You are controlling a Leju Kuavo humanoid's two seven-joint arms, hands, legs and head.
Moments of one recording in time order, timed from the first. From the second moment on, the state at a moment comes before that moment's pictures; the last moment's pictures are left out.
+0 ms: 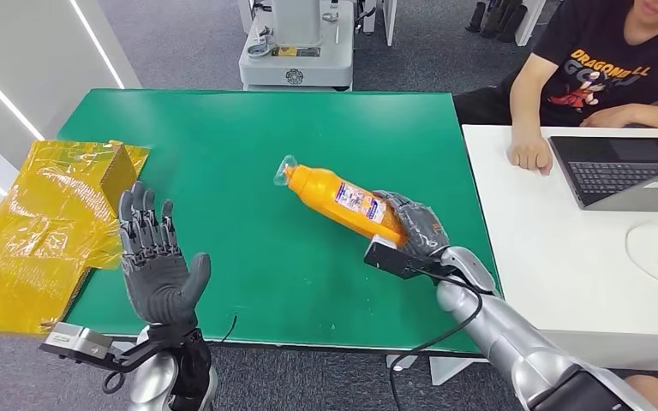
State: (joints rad) left arm -0.02 -0.24 -0.21 -1.58 0.16 0.04 -0.70; right arm -0.72 -0.09 0.73 -0.49 0.40 -0.40 -0.57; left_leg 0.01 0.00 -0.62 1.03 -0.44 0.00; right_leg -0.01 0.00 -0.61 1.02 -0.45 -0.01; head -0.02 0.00
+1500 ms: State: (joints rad) left arm -0.17 -0.23 -0.32 -1.19 0.54 -0.17 -0.61; right arm -0.45 -0.03 0.72 -0.86 0.45 -0.22 -0.68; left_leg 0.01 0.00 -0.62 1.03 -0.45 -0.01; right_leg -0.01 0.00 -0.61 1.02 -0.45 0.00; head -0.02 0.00
